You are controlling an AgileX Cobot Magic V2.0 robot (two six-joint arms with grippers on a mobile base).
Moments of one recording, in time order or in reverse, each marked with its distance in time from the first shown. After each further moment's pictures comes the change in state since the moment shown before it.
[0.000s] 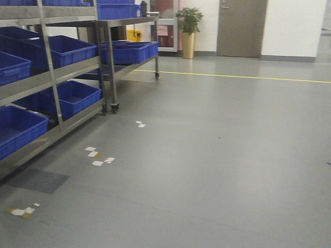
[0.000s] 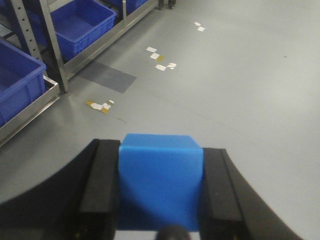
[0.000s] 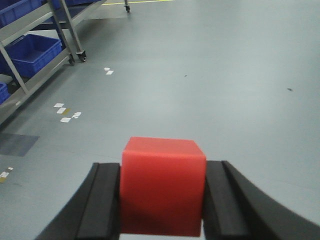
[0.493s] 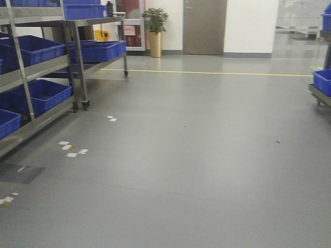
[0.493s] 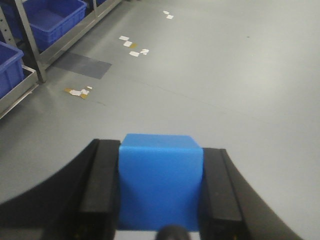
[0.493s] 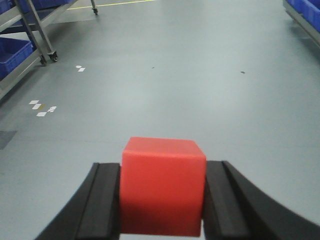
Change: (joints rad) left arm 0.000 0.000 0.000 0.000 0.000 0.000; right arm 0.000 0.000 0.000 0.000 0.000 0.000
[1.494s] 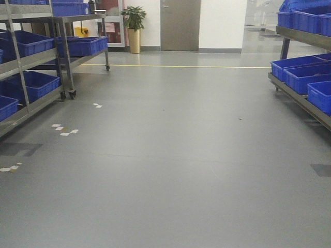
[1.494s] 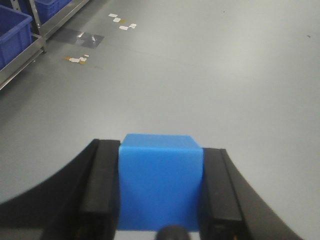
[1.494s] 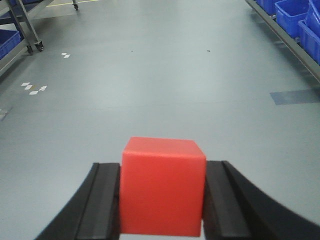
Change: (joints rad) left arm 0.000 0.000 0.000 0.000 0.000 0.000; right arm 0.000 0.000 0.000 0.000 0.000 0.000
